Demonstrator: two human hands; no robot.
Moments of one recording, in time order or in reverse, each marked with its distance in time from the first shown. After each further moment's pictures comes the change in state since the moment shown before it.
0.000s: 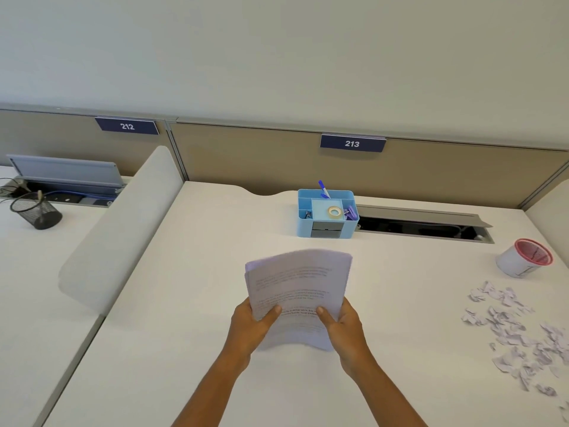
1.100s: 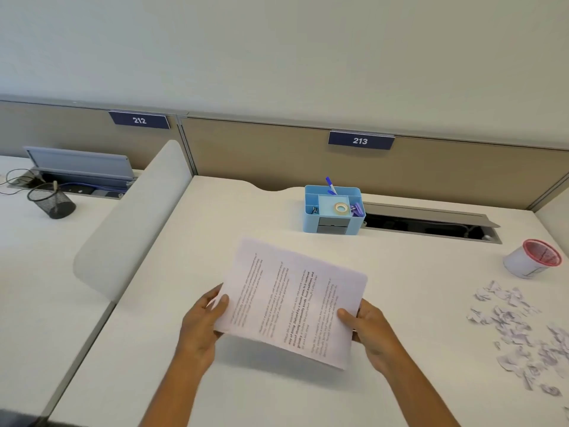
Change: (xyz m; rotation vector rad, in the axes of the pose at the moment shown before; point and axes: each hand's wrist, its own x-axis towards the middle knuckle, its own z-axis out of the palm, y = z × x) left_hand -0.012 -0.013 -0.081 -0.464 0.187 -0.139; right_hand -0.011 -0.013 -0.047 0.069 -0.160 0.161
